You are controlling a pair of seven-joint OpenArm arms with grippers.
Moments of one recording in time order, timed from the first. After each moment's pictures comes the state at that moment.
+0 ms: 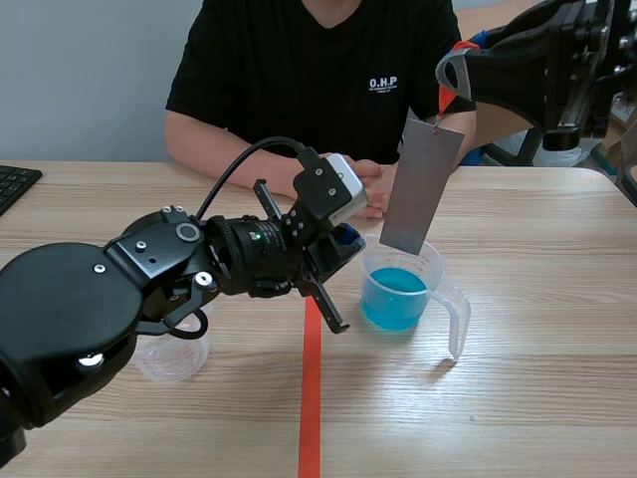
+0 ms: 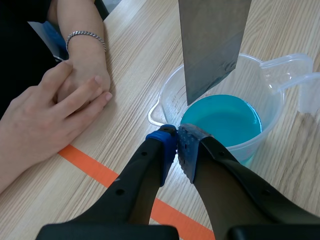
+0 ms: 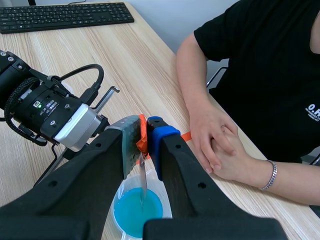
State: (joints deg) left arm -16.0 -11.5 36.7 68.7 7.2 -23.0 -3.3; right arm 5.6 43.5 -3.8 106.3 45.4 45.4 -22.3
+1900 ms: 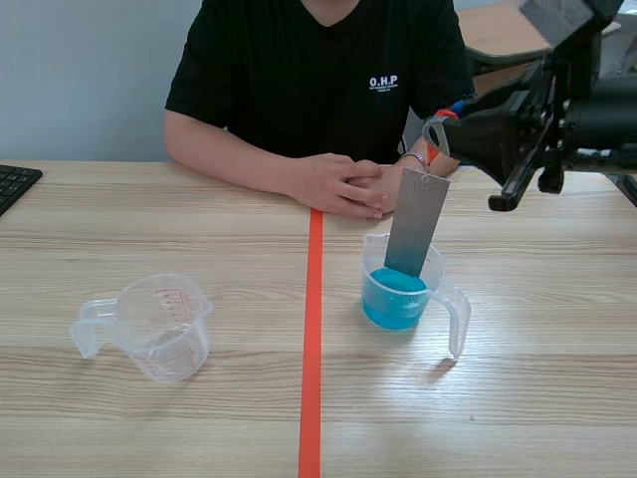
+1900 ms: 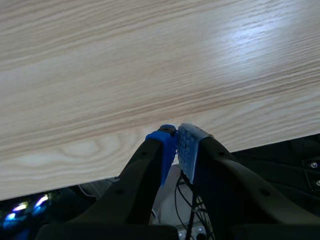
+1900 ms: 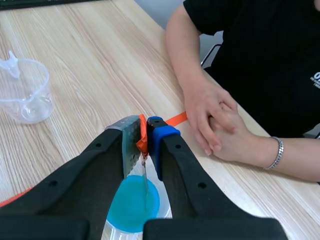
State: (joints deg) left arm 61.3 -30.9 -6.7 97.6 -17.3 -1.4 -7.3; right arm 5.6 36.5 -7.8 96.5 29.6 45.4 -13.6
